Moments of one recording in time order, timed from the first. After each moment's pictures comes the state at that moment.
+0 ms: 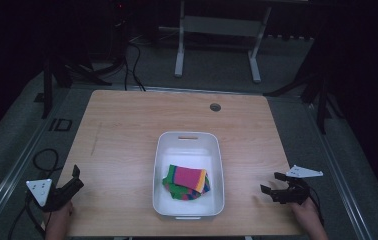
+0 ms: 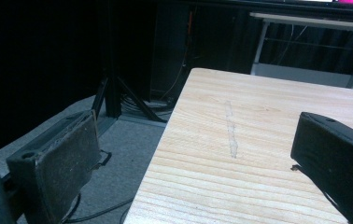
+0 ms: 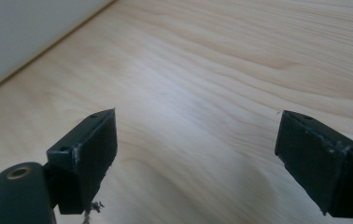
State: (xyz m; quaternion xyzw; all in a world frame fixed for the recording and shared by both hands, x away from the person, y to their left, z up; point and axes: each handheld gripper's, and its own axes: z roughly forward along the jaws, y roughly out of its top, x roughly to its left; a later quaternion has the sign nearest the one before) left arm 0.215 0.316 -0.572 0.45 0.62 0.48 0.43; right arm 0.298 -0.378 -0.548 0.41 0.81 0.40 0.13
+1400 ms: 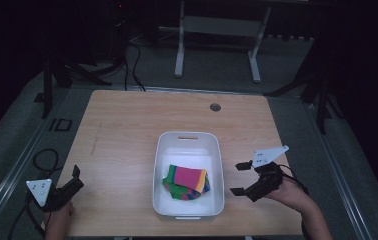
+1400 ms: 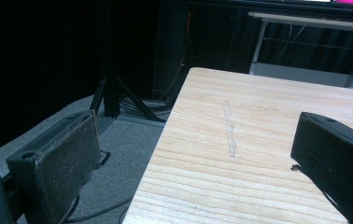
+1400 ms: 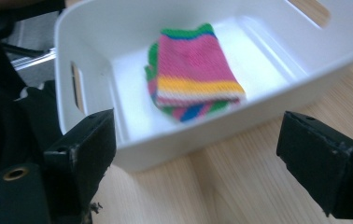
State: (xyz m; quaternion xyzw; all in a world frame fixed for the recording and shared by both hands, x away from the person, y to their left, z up) left arm 0.215 0.317 -0.572 0.45 0.62 0.48 0.43; right arm 0.302 -0.258 -0.447 0.17 0.90 0.40 0.01
